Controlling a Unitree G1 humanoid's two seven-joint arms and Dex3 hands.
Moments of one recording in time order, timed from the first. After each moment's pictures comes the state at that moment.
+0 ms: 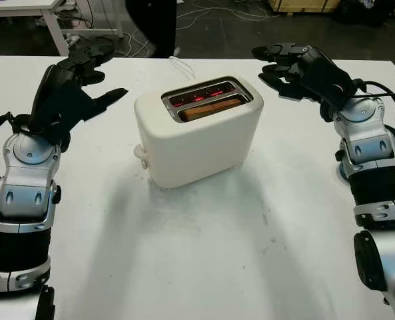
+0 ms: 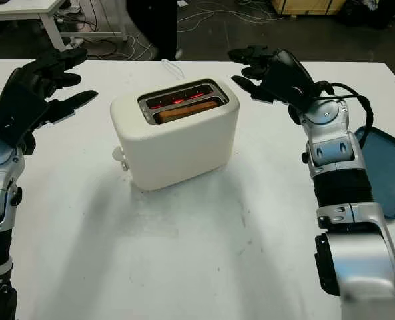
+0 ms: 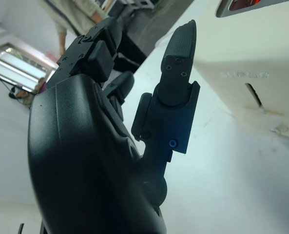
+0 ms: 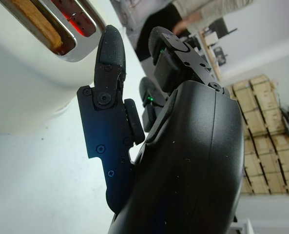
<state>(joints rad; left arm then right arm) -0.46 0.43 0.10 -0.20 0.08 0.38 -0.18 -0.82 -0.47 0.03 0.44 -0.13 0.13 0.41</state>
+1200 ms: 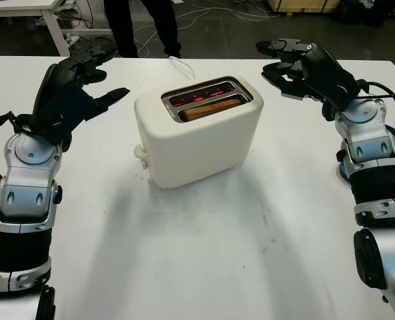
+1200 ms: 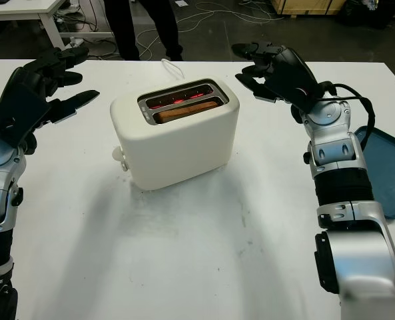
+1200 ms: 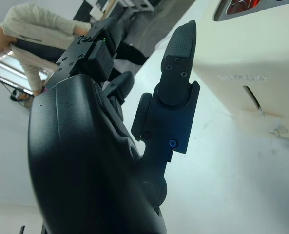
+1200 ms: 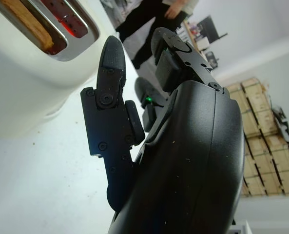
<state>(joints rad) -0.46 0.43 0.10 -0.21 0.08 0.38 -0.18 -0.84 -0.47 0.01 0.55 -0.12 -0.01 0.39</state>
